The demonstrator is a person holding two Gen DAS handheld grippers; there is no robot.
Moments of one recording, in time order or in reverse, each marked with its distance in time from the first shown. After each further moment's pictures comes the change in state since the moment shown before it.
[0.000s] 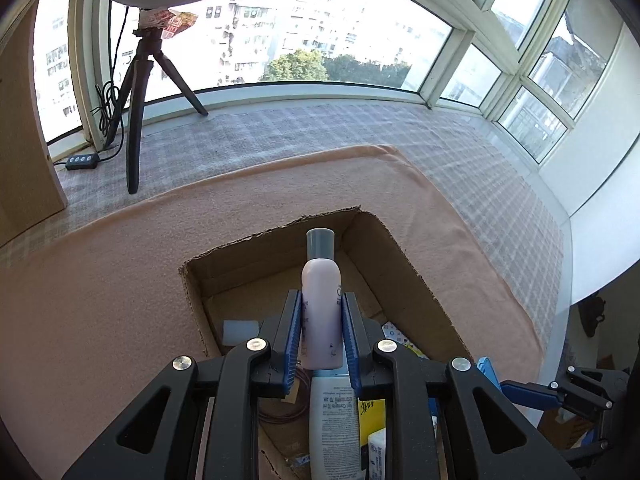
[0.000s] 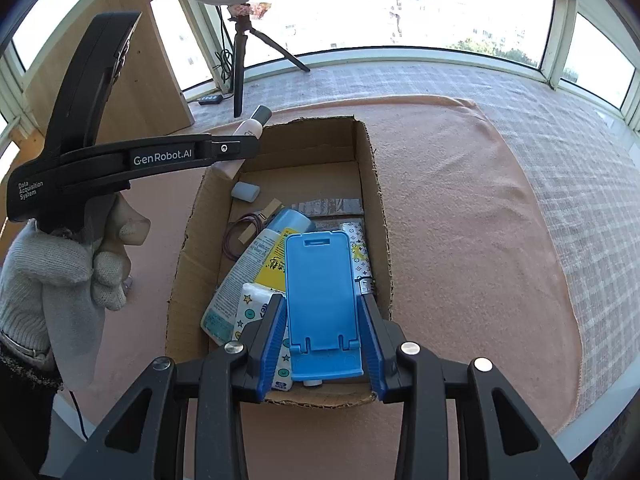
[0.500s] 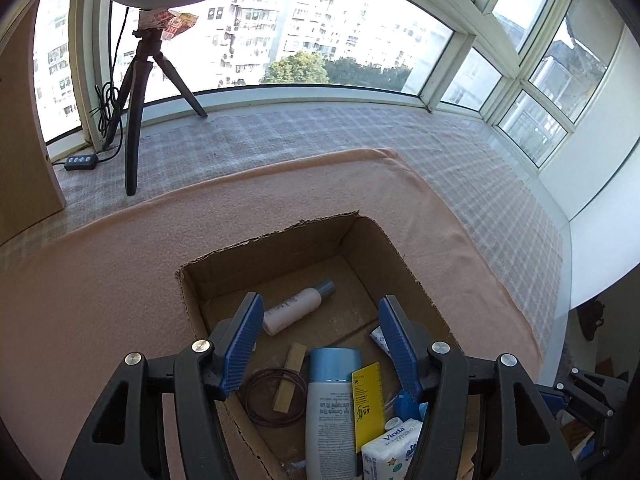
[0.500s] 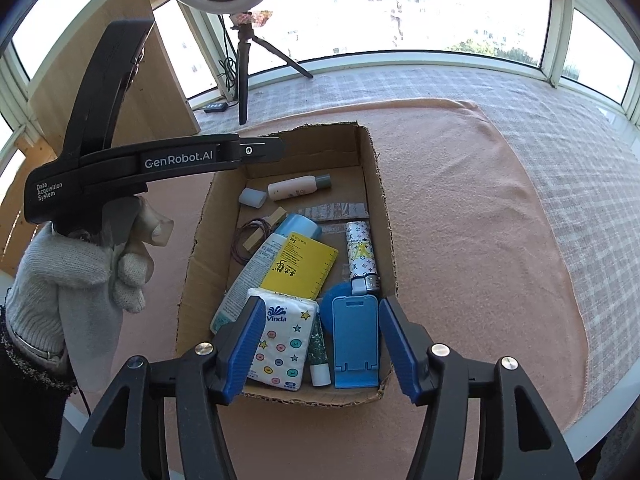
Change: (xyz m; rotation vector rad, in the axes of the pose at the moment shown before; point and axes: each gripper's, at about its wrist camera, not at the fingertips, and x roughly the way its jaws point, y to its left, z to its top) left arm -0.003 0.003 -0.002 -0.017 -0.013 0.000; right arm -0.005 0.001 -0.002 0.018 -0.019 0.035
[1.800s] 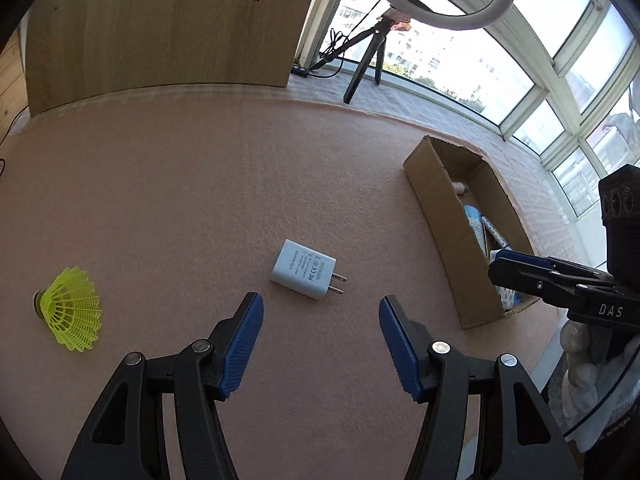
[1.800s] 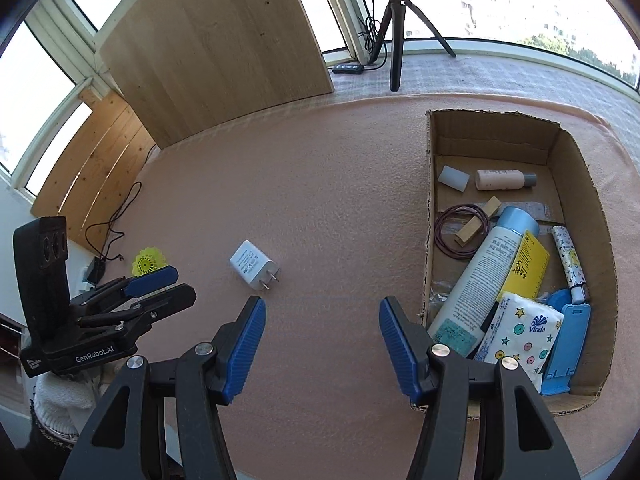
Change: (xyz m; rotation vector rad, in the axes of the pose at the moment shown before) left arm -0.183 0.169 -0.207 -0.297 -0.014 0.140; right arm 0.038 0.155 -0.009 -0.124 0.091 0.250
